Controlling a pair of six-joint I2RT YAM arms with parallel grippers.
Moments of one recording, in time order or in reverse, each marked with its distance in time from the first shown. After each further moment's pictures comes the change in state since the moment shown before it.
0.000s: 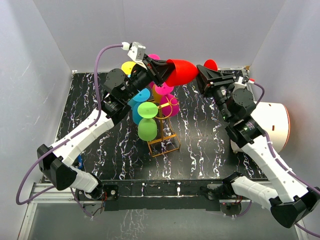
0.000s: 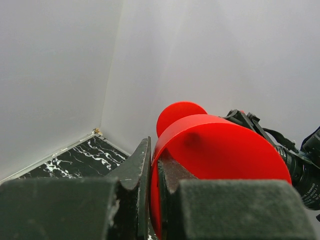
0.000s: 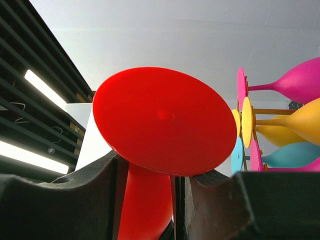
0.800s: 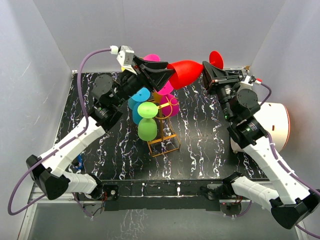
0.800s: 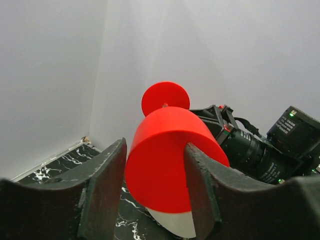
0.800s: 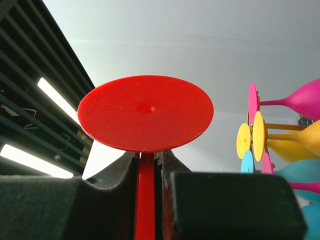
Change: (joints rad) left arm -0.002 -0.127 -0.069 -0.003 0.026 -0.018; right arm 0.000 -0.014 0.025 0.027 0.089 -0.049
